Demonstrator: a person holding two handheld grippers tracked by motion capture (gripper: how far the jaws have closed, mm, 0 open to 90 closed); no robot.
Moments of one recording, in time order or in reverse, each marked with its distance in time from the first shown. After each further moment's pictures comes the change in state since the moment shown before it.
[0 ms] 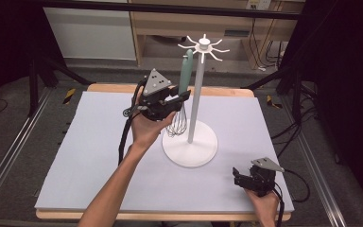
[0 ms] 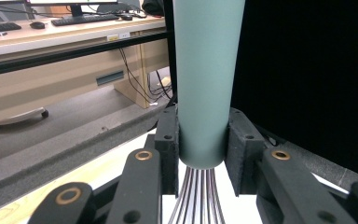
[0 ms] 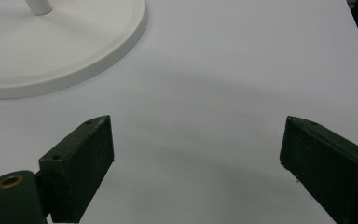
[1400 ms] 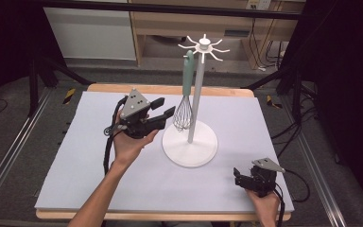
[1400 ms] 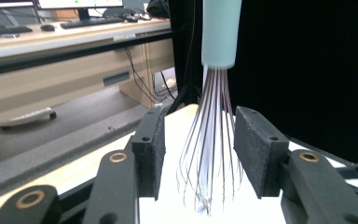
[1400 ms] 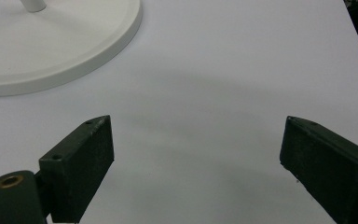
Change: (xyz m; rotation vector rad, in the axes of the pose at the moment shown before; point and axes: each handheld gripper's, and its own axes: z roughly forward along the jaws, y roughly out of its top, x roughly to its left) left arm 0.011 -0.049 -0.042 -0.014 0.009 0.009; right arm -0.002 -0.002 -0.001 0.006 -0.008 0.007
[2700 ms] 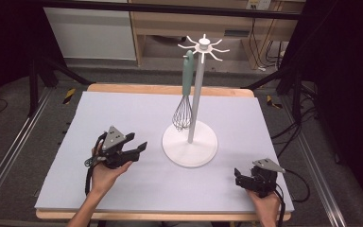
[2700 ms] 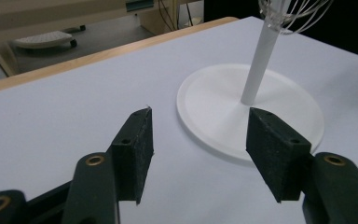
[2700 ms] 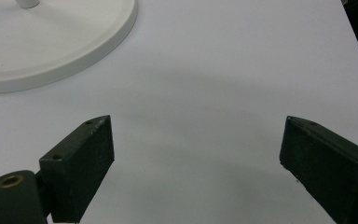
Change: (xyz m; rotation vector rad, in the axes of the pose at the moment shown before) left arm 0.039 -0.129 -0.032 0.223 0.108 -0.077; right arm -0.001 -0.001 0.000 0.008 -0.009 0.005
